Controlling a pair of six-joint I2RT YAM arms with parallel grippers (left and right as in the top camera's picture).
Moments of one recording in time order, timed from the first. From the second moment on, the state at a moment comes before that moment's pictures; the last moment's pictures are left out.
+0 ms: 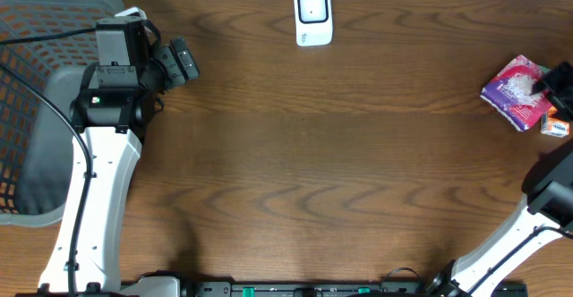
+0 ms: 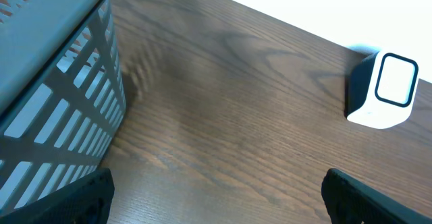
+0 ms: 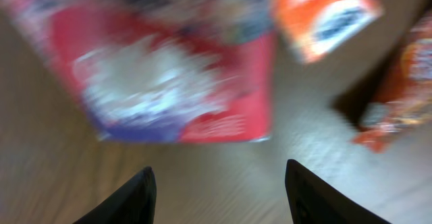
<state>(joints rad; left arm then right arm) 0.00 1.41 1.31 -0.65 -0.03 -0.36 -0.58 2.22 2.09 -1.29 -0.08 0.35</state>
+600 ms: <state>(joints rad) 0.00 1.41 1.31 -0.65 -0.03 -0.36 -0.22 1.93 2.08 -1.35 -0.18 0.25</state>
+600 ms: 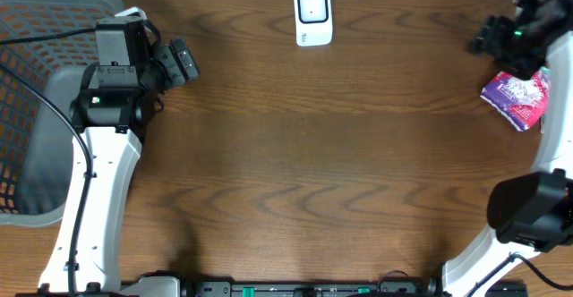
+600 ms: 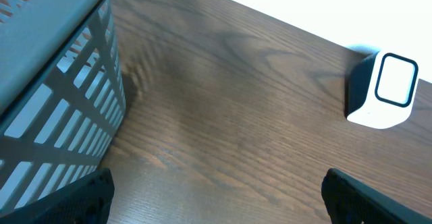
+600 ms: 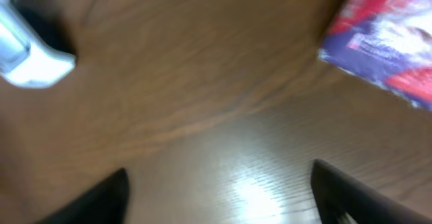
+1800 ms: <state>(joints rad) 0.00 1.41 1.31 -0.65 -0.03 -0.36 0.31 1.40 1.20 -1.09 0.08 0.24</state>
